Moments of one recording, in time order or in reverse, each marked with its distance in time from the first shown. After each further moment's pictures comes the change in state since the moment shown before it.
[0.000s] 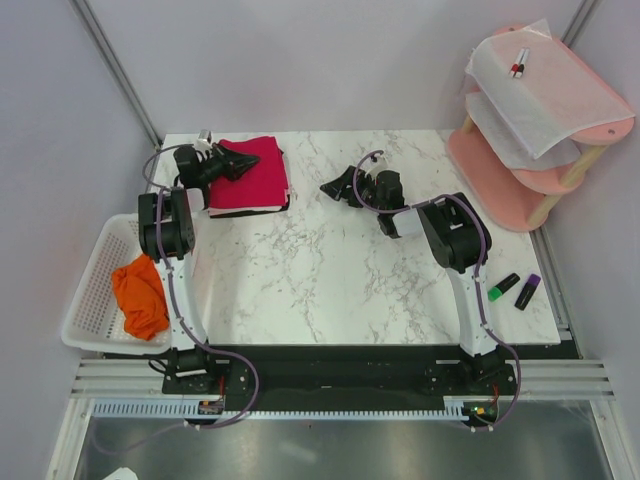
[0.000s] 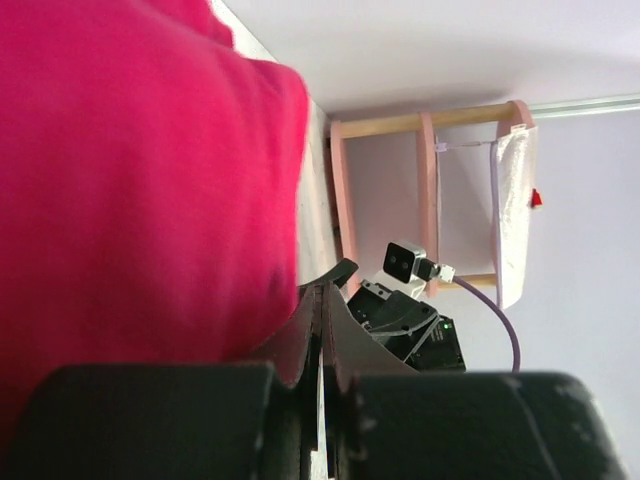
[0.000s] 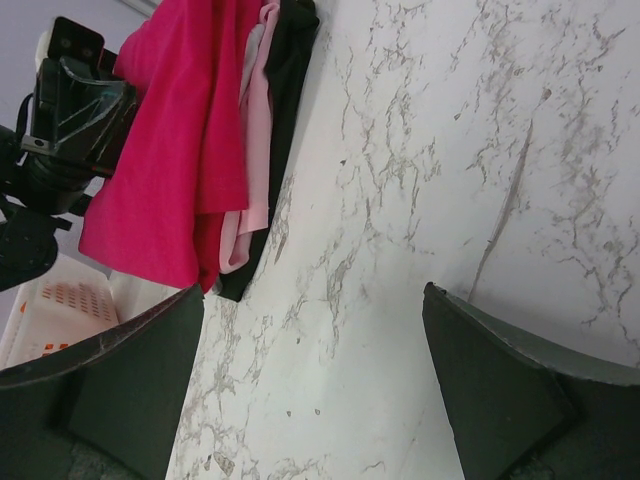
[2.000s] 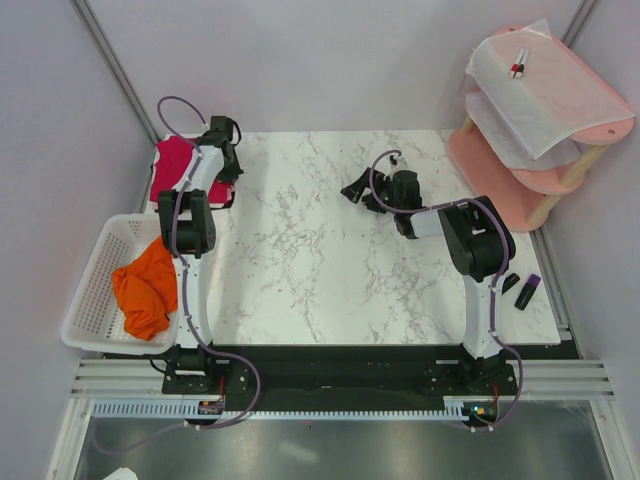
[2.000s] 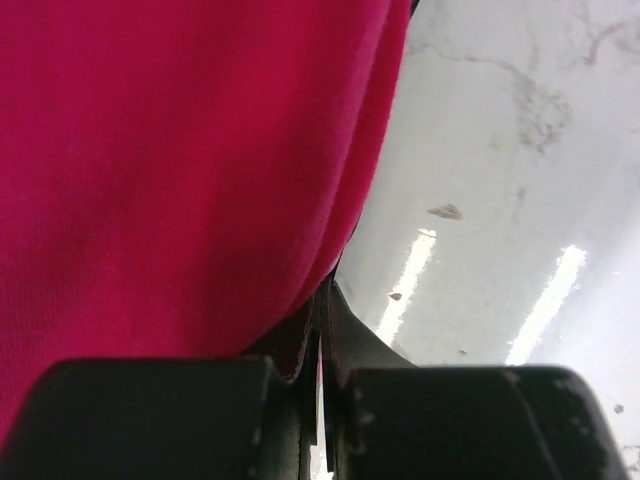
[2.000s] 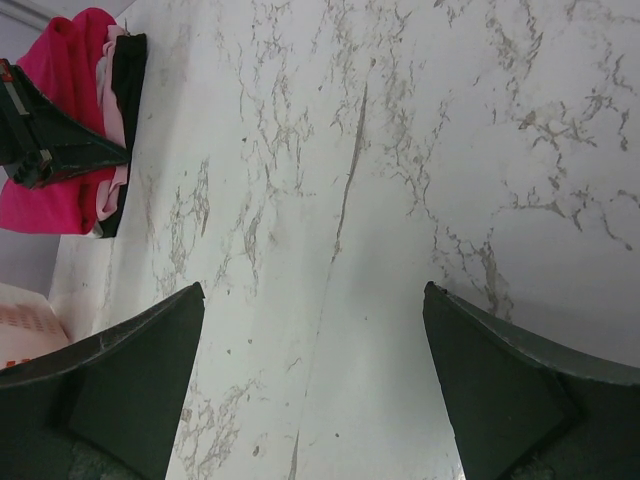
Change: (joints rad) left arm -0.172 0.048 0.647 -1.584 -1.147 1.024; right arm -0.064 -0.181 -0.160 -0.170 0.089 -0.068
